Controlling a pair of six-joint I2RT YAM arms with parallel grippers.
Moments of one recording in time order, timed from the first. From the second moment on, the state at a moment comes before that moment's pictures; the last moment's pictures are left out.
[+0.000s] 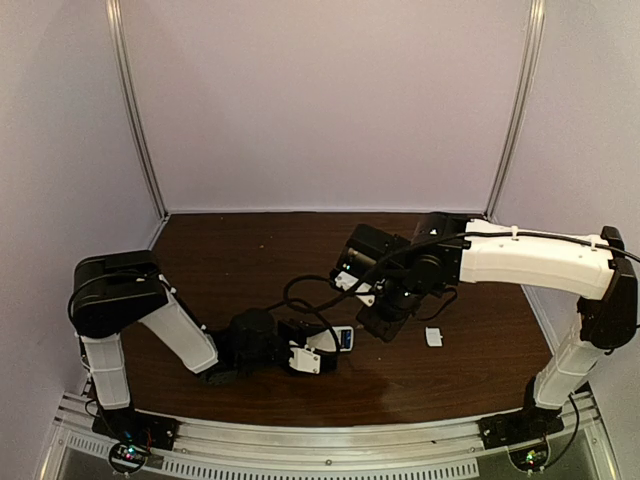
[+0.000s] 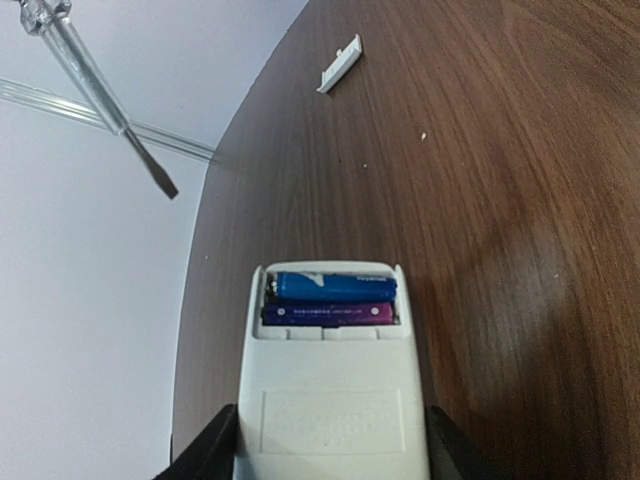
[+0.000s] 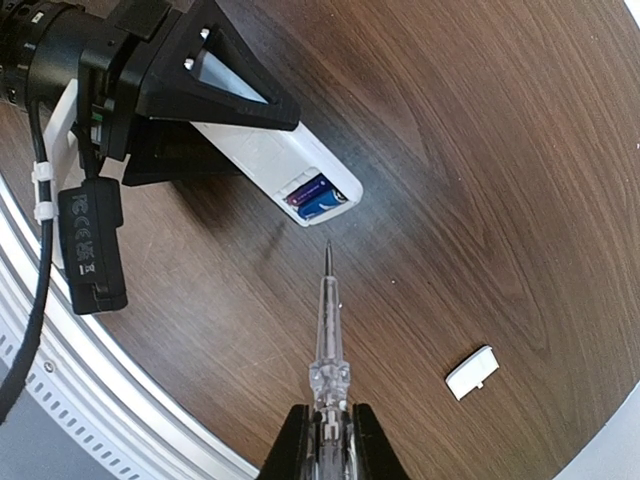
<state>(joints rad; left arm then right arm) -1.06 1.94 0.57 1.02 0.00 1.05 1.14 1.67 1.51 -1.13 0.20 0.21</state>
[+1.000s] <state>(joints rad) -1.06 1.94 0.57 1.02 0.00 1.05 1.14 1.75 1.51 -1.06 0.22 0.18</state>
